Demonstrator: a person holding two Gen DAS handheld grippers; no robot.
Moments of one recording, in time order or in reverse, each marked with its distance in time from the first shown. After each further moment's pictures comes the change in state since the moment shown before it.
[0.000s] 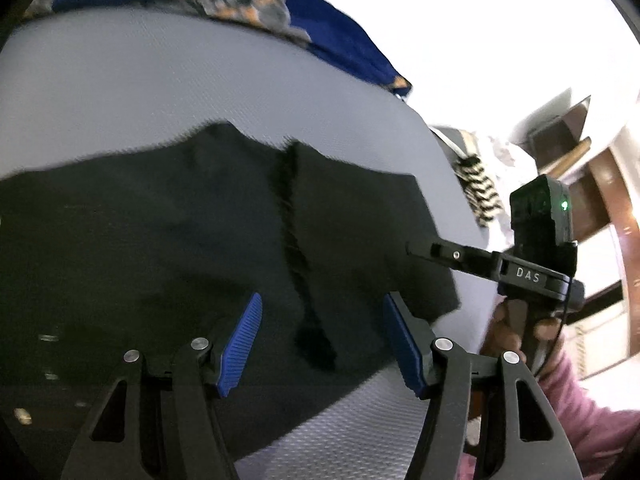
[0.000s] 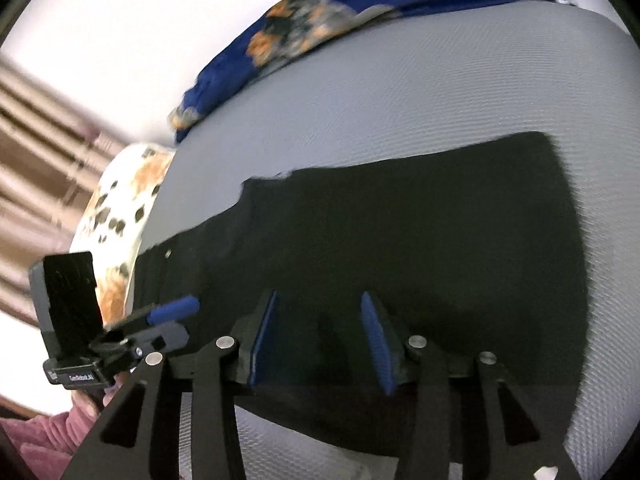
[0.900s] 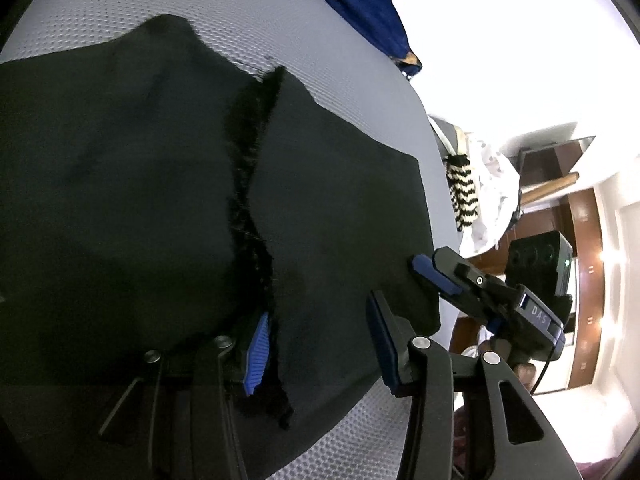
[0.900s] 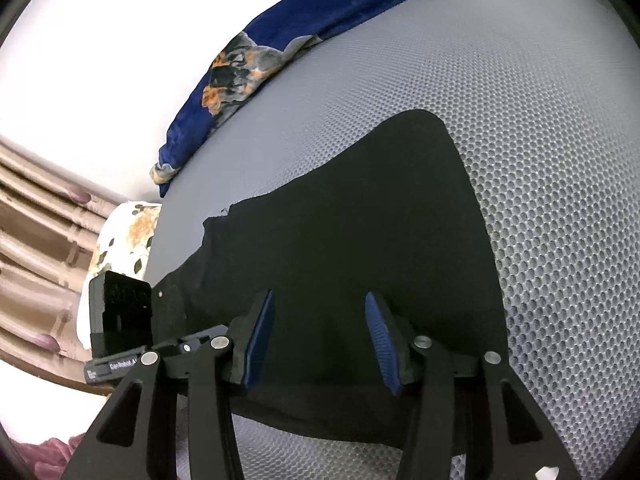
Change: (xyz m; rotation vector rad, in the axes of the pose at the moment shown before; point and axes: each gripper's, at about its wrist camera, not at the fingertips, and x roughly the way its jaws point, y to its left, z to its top) left arm 0.077 0.007 0.008 -0.159 0.102 -0.135; right arm -0.025 -0.055 -0.015 0.170 -0.079 0.040
